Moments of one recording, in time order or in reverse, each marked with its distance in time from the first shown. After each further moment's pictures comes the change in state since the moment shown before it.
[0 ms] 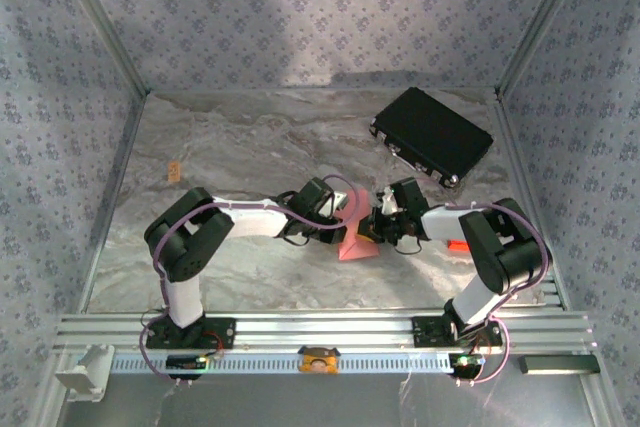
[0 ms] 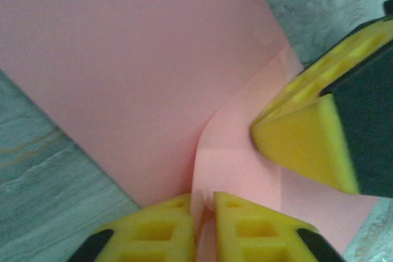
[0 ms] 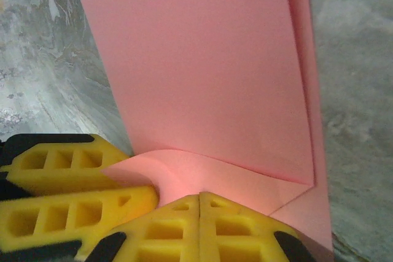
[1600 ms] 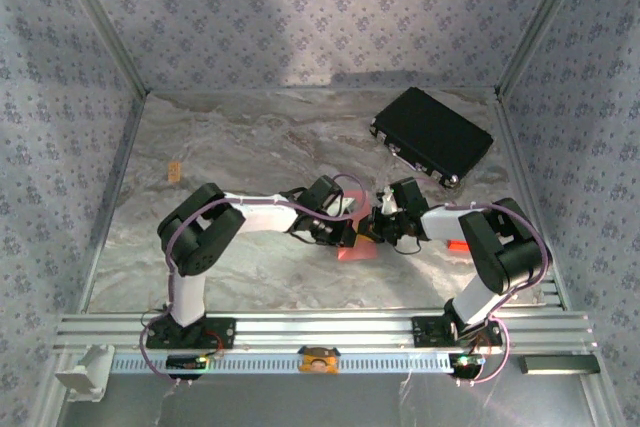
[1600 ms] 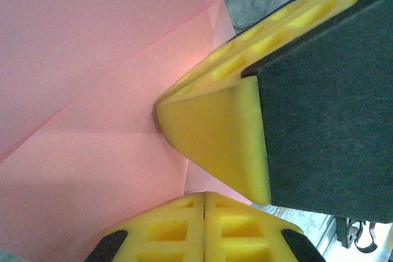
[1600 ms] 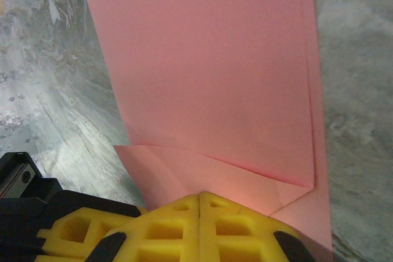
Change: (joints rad) left arm -0.015 0.079 0.101 -0.077 0.241 -0.184; right arm 0.000 0.000 0.000 0.004 0.006 0.013
